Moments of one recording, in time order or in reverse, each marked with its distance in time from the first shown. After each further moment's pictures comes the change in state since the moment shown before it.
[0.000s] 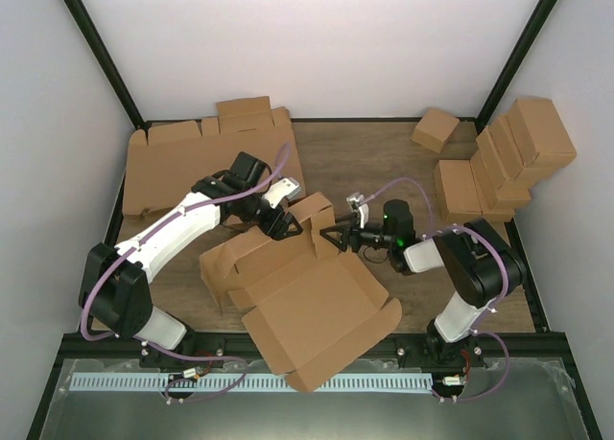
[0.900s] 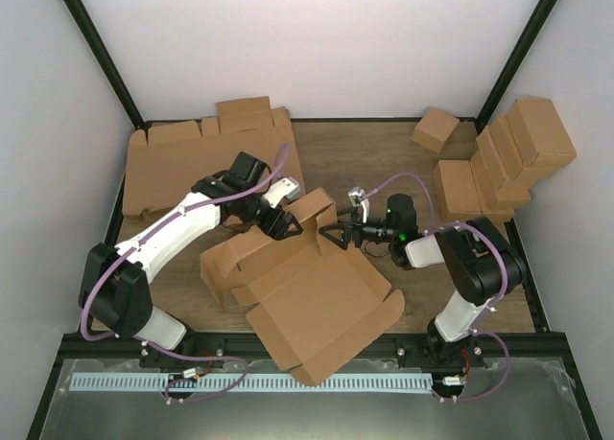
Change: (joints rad) left arm 0.000 0.000 0.000 0.001 -0.003 -0.019; right arm -0.030 0.008 0.048 0.011 -0.097 0.032
